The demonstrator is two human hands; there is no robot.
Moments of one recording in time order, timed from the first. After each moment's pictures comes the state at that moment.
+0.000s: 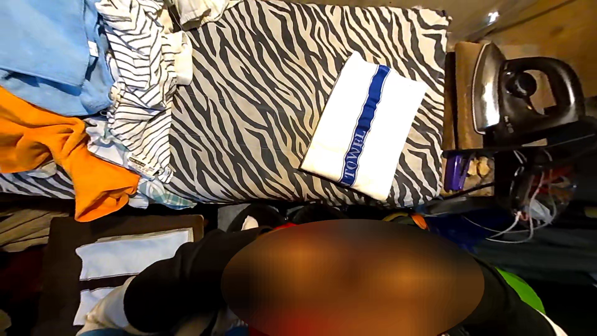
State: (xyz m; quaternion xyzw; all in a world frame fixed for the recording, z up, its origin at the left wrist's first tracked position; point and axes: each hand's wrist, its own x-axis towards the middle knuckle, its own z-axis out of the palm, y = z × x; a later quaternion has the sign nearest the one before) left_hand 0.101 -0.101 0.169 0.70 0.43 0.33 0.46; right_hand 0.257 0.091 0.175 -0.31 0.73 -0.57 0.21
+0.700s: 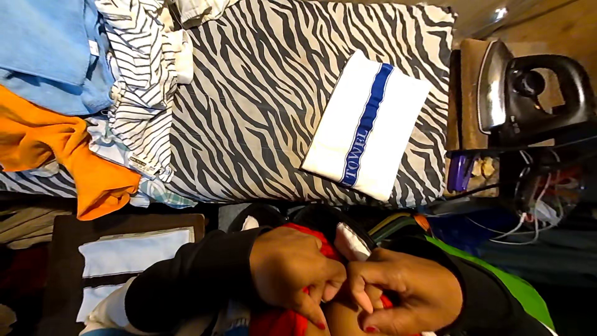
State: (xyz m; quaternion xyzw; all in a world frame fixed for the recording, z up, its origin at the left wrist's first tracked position) left_hand 0.104 -0.103 0.165 0.72 0.44 0.35 0.40; right_hand 0.266 0.094 0.171 -0.23 0.67 -0.68 0.21
